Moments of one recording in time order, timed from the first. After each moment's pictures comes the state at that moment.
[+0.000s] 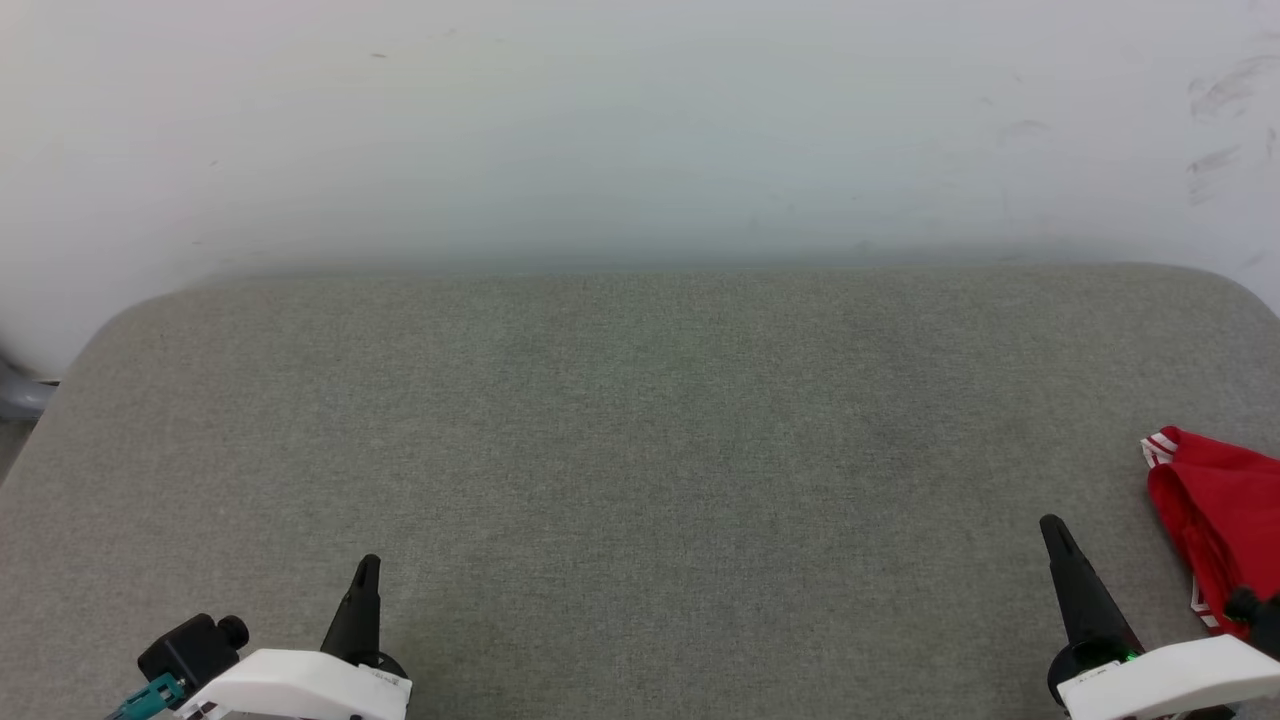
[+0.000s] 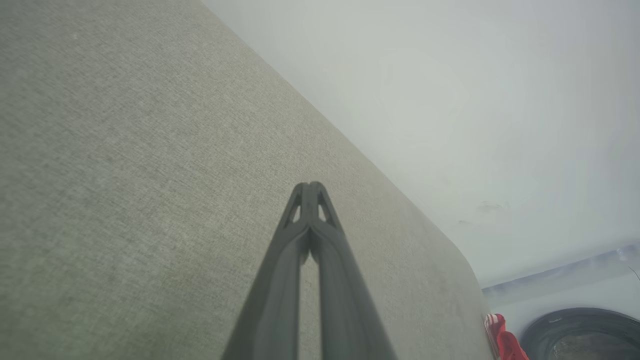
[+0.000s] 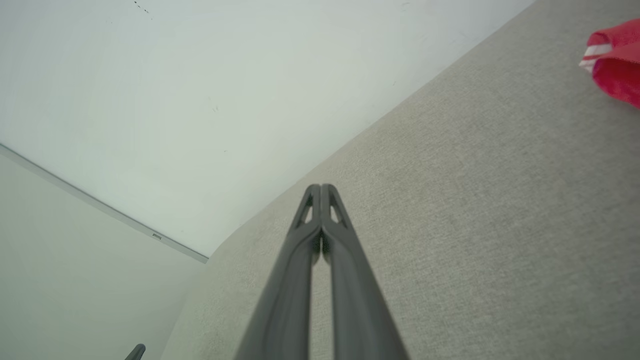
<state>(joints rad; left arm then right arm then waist) 0.01 0.11 -0.02 0.25 -0.91 -0.06 -0.08 0.09 -0.07 -0.06 0.03 0.86 0.13 0.05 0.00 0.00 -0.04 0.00</state>
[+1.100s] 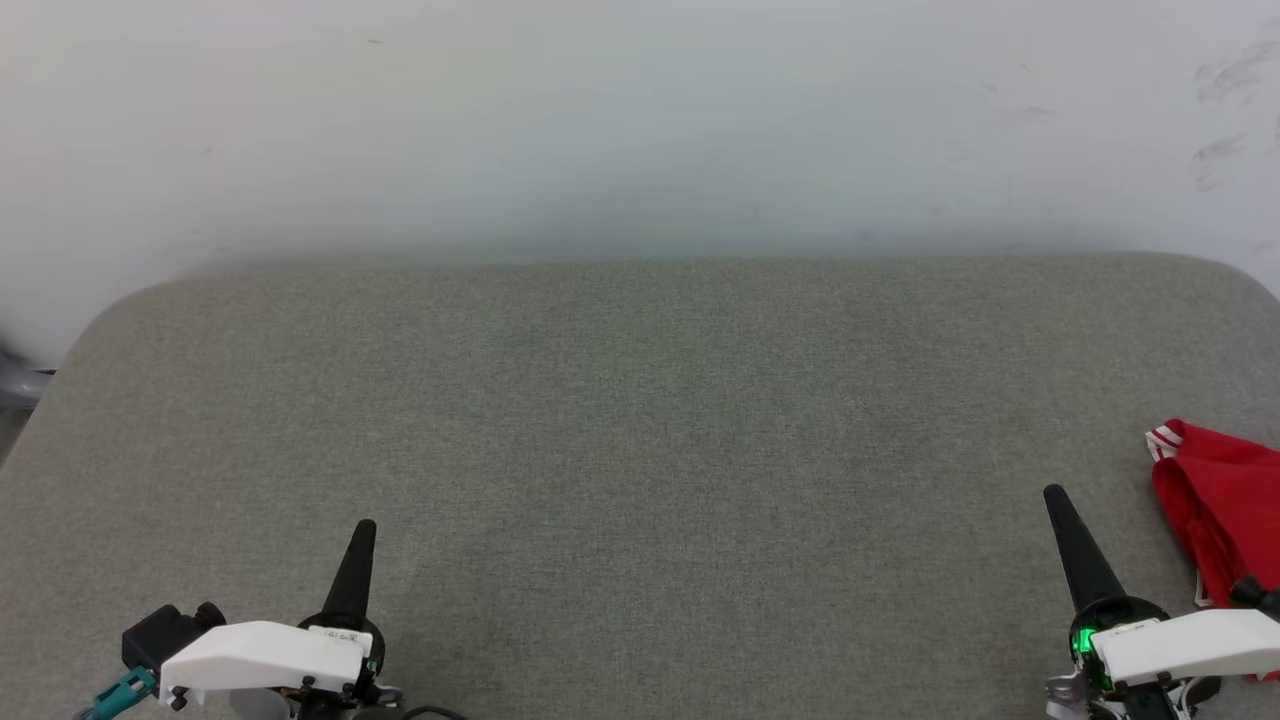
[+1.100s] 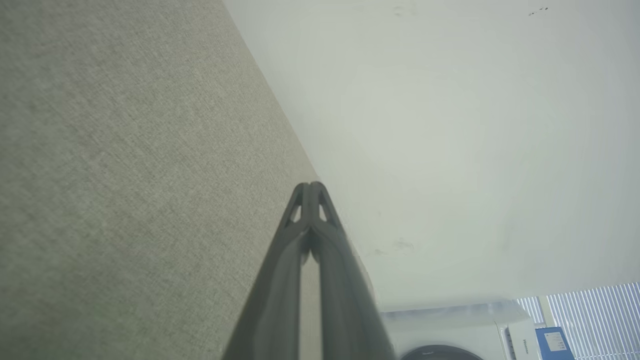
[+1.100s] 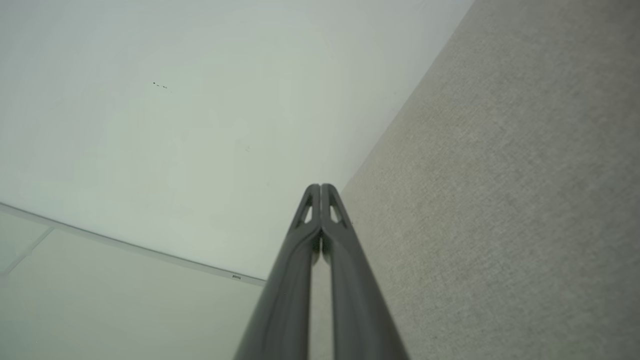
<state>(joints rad) -0.05 0.08 0.04 0.25 -1.24 -0.09 0.01 0.00 -0.07 -0.07 0.13 1.23 0.13 0.07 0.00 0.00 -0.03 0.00</state>
